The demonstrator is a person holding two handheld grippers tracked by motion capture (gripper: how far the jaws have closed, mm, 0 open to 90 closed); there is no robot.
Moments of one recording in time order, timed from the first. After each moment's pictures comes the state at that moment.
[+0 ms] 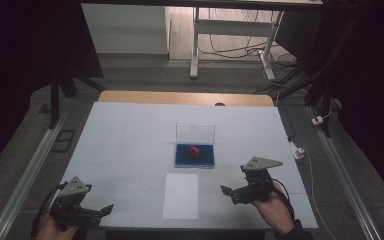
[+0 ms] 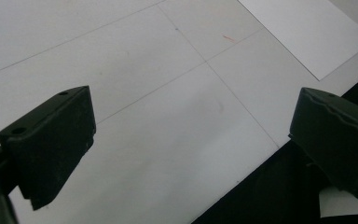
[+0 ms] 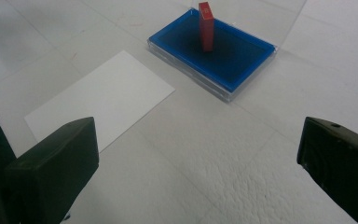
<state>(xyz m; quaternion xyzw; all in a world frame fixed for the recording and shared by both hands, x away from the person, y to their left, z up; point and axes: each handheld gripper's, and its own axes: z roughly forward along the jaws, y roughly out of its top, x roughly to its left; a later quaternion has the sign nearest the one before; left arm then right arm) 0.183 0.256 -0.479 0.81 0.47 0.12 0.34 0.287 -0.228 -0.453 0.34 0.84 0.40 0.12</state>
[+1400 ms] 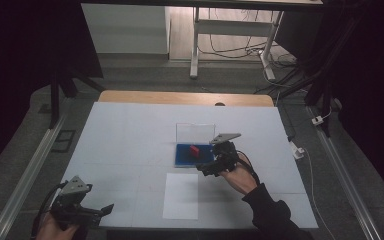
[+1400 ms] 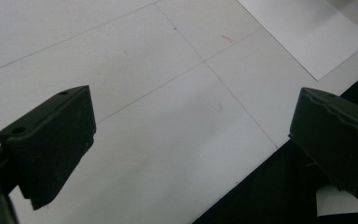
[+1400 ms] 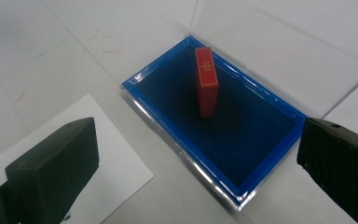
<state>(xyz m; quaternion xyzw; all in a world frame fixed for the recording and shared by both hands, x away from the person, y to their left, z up) 0.185 0.256 -0.479 0.81 0.47 0.11 0.34 0.374 -0.151 -0.478 0.31 0.87 0.37 0.11</state>
